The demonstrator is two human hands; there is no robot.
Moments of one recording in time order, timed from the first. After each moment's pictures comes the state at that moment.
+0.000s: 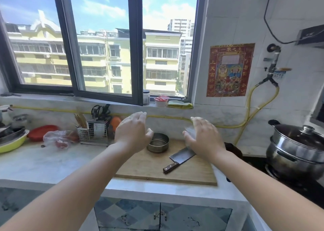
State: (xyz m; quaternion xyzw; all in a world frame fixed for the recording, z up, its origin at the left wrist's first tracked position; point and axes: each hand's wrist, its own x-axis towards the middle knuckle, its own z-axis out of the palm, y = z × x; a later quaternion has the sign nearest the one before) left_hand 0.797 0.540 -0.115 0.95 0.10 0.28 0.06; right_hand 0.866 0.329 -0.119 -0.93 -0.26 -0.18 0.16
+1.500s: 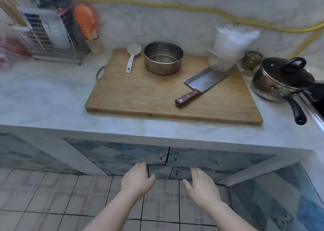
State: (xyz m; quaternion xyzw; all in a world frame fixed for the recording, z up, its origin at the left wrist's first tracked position) left_hand 0.886 0.593 -0.626 0.93 0.23 -0.19 0.22; right_hand 0.936 0.383 -0.626 -0.96 -0.14 0.24 0.09
